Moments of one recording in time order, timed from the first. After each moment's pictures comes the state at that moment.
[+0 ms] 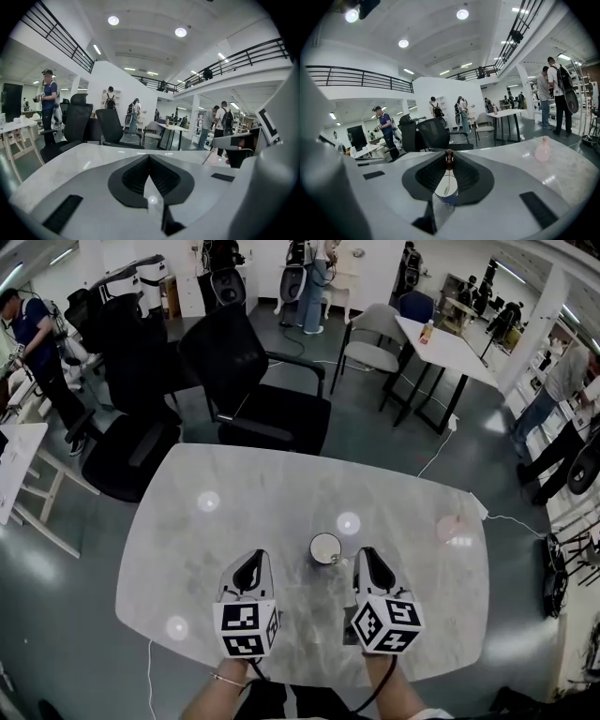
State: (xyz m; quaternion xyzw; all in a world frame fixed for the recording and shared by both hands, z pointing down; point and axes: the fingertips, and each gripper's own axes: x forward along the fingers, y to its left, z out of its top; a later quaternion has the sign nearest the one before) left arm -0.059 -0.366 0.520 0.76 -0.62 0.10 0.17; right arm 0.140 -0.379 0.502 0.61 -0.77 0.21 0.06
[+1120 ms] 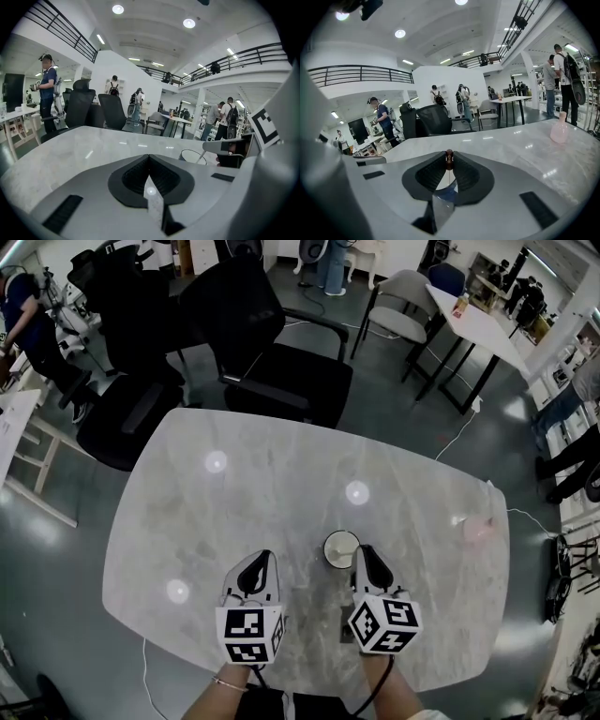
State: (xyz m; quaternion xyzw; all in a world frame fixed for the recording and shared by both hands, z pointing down) left arm -0.063 -0.380 0.595 0.74 -0.62 0.12 0.23; right arm 0.114 -0.410 0.591 0.58 -0.77 0.25 0.11
